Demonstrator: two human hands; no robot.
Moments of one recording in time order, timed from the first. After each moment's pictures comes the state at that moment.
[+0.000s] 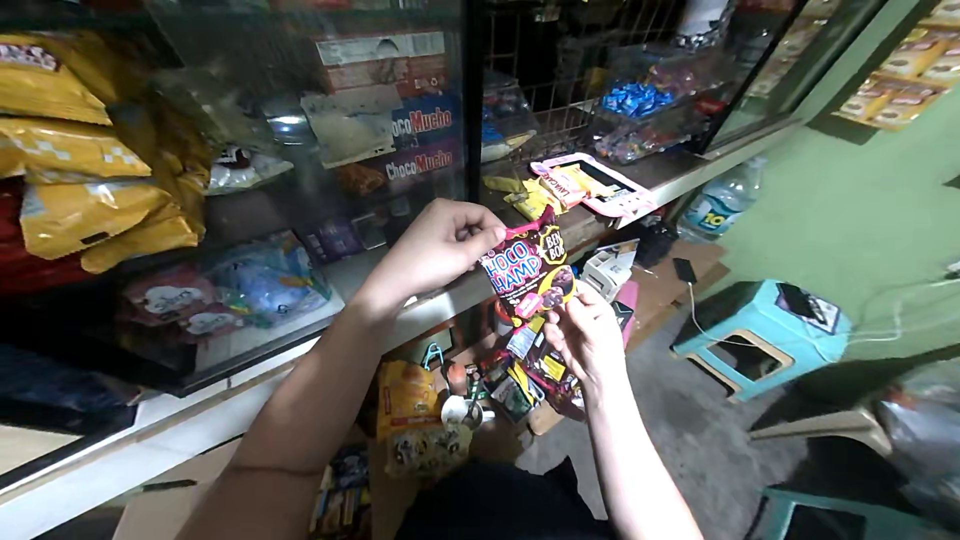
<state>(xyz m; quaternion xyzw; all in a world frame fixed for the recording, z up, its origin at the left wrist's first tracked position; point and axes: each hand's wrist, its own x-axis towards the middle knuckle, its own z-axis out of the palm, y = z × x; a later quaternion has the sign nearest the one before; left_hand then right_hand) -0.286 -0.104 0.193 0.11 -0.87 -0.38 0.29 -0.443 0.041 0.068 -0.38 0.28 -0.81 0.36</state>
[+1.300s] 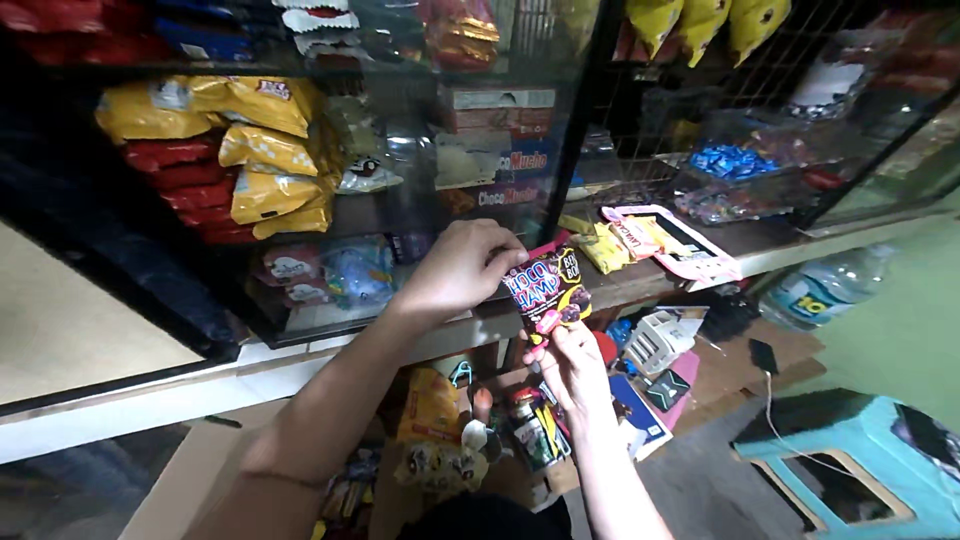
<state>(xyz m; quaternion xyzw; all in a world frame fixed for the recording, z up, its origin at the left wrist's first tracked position) -0.239 -0.101 0.206 0.22 -0.90 -0.17 0.35 -0.394 -0.011 0.077 -0.35 0.17 -0.77 0.50</state>
